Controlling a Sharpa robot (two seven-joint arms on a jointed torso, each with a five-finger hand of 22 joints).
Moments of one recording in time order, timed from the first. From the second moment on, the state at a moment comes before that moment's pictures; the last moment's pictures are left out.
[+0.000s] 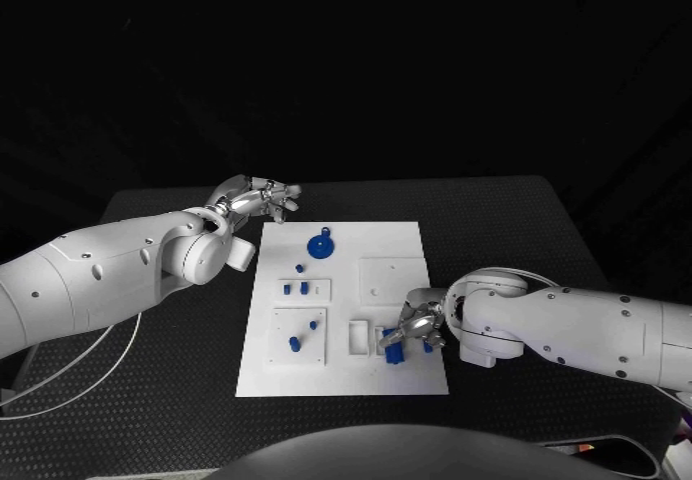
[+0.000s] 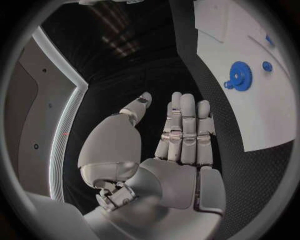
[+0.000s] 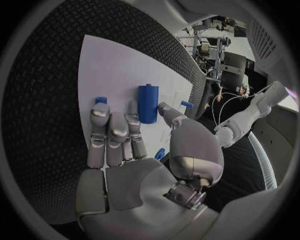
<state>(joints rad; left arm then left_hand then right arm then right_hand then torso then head) 1.22 -0.73 -0.17 1.21 -0.20 -0.22 0.30 1.01 -0.16 0.45 -0.08 0.06 0.97 0.13 0.25 0.67 1.28 0.06 0.17 0.32 1.11 -0.05 0.94 0.64 0.02 0.86 -0.11 0.71 1.31 1.10 -0.75 -0.21 1.58 -1.06 0.02 -0.54 0.80 -0.19 0.55 0.01 0.06 1.02 0.08 0.33 0.59 1.04 -0.02 1.31 0.95 1.34 -0.13 1.16 1.24 0.22 1.21 -0.06 0.97 1.31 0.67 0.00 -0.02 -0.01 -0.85</state>
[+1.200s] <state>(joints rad) 1.22 -0.73 -0.17 1.20 -0.19 -0.22 0.30 1.01 -0.16 0.45 -0.07 0.06 0.97 0.13 0.25 0.67 1.28 0.06 0.17 0.32 1.11 -0.05 0.94 0.64 0.02 0.86 -0.11 0.71 1.31 1.20 -0.75 -0.21 1.61 -0.87 0.01 -0.56 0.77 -0.10 0.73 -0.10 0.05 1.07 0.06 0.30 0.54 1.08 -0.04 1.28 0.99 1.33 -0.13 1.17 1.20 0.23 1.21 -0.04 1.00 1.31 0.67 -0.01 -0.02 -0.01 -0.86</state>
